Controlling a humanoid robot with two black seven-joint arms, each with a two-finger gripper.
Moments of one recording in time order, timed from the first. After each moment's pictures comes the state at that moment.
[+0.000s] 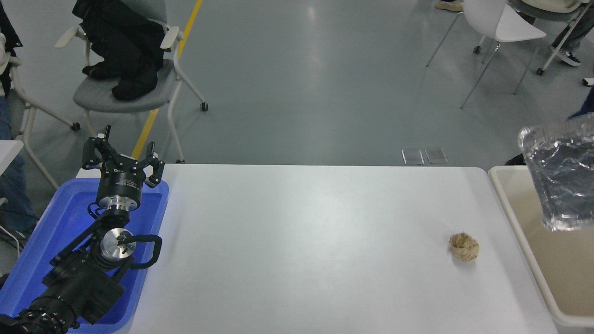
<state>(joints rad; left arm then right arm) -0.56 0.20 -1.04 -0.55 0.04 -0.40 -0.55 1.52 -0.84 -1.08 0.81 -0.75 0.27 -0.01</state>
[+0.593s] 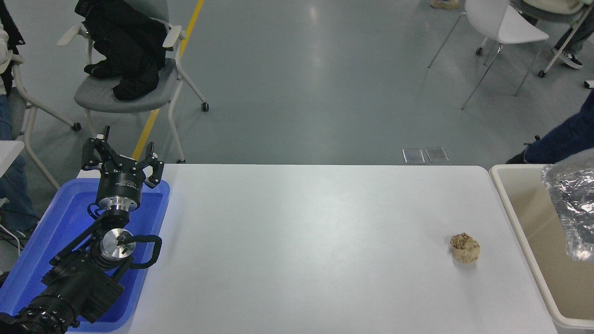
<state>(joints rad) -0.56 0.20 -1.04 -0.55 0.04 -0.40 -0.55 0.92 -0.61 -0.82 0.24 -0.83 0.15 0.03</state>
